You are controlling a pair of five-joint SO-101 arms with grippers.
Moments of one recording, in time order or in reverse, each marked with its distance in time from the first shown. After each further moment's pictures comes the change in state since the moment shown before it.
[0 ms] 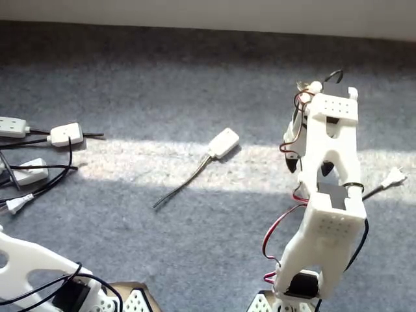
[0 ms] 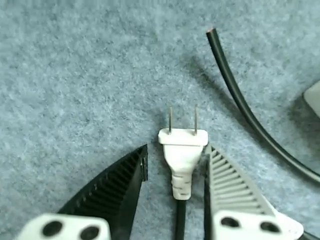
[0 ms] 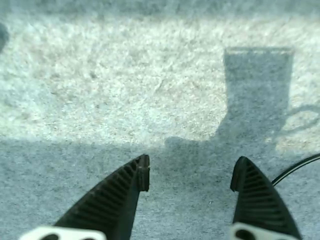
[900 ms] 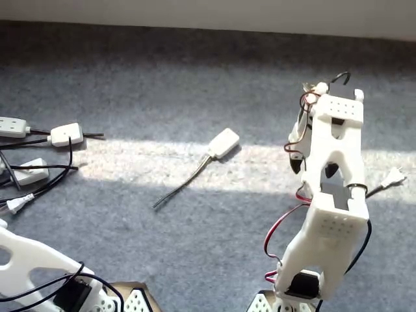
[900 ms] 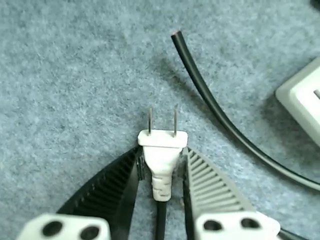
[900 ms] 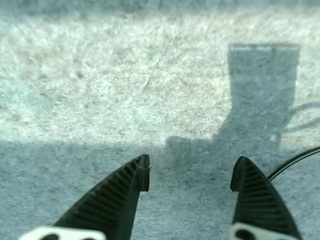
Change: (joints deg) left arm 1.4 2.0 0.8 -0.1 0.0; right arm 2.2 0.0 0.1 0.0 0.0
